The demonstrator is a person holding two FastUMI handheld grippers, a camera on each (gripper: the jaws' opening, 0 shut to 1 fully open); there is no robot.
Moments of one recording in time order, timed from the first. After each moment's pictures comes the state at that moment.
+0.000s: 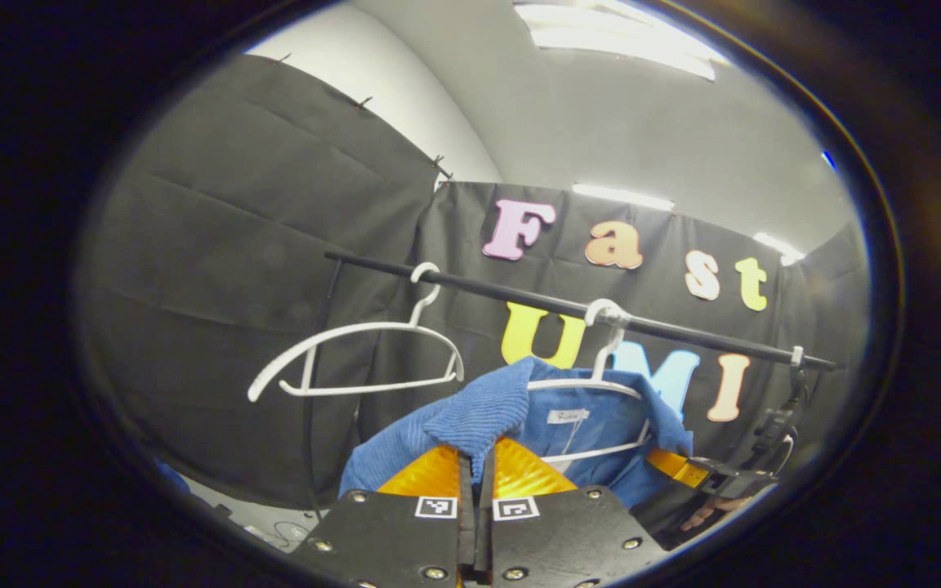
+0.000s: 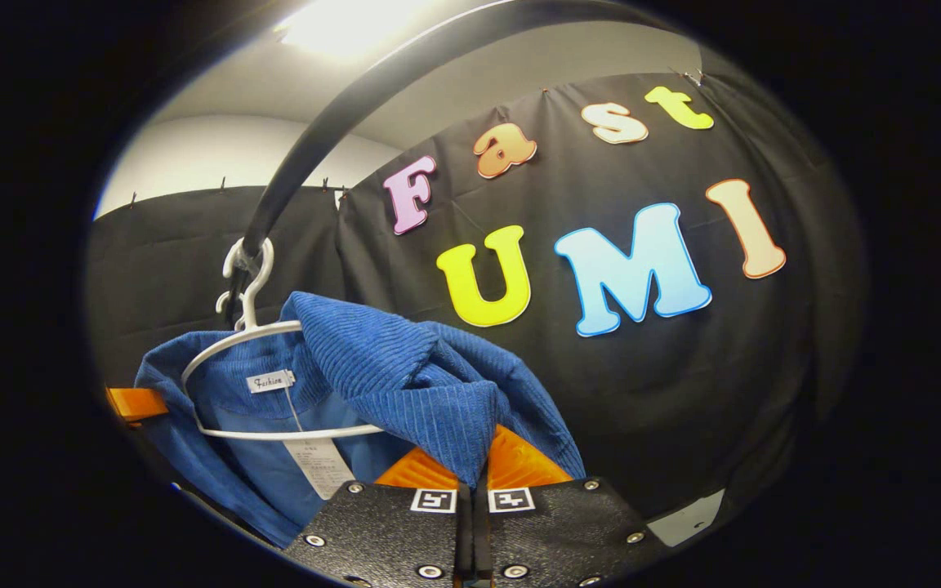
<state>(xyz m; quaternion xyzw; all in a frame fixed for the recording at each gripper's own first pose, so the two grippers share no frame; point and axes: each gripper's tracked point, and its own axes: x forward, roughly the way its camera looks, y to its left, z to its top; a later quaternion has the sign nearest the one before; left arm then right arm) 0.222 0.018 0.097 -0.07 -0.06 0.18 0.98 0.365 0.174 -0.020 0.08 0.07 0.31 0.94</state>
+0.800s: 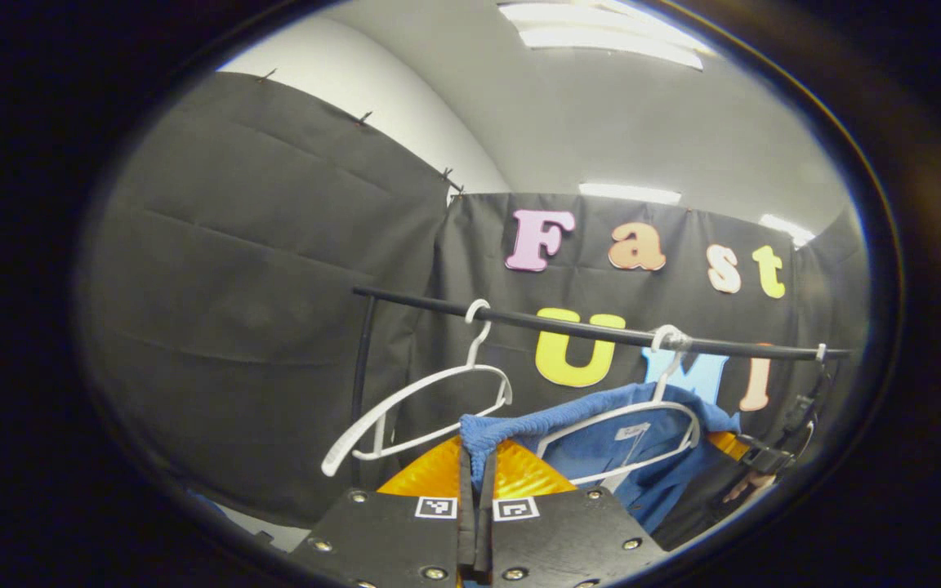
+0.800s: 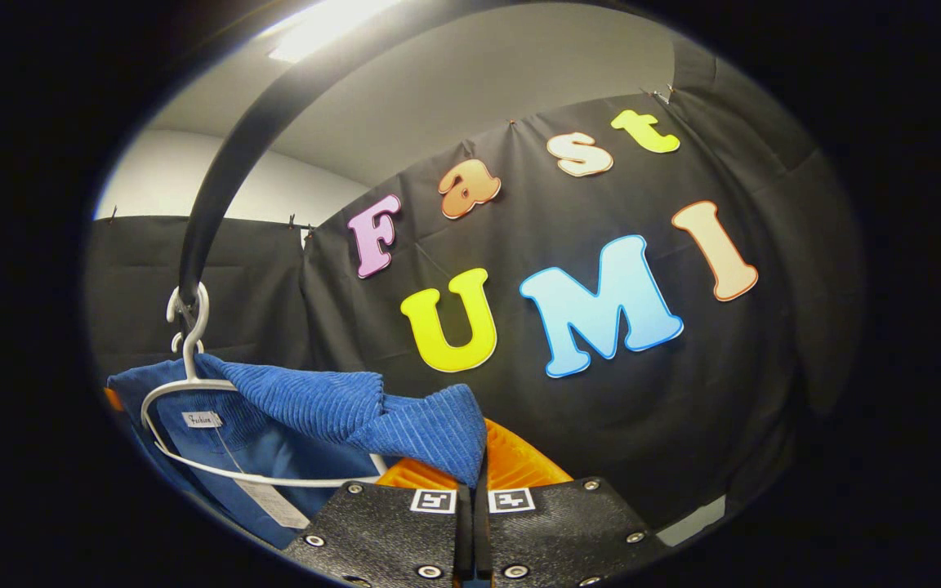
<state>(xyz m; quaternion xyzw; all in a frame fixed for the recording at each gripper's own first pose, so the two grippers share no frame) 0.211 0.087 0.127 -0.02 -0.05 0.21 0.98 0.405 0.168 0.009 0.11 -0.01 0.26 0.96</state>
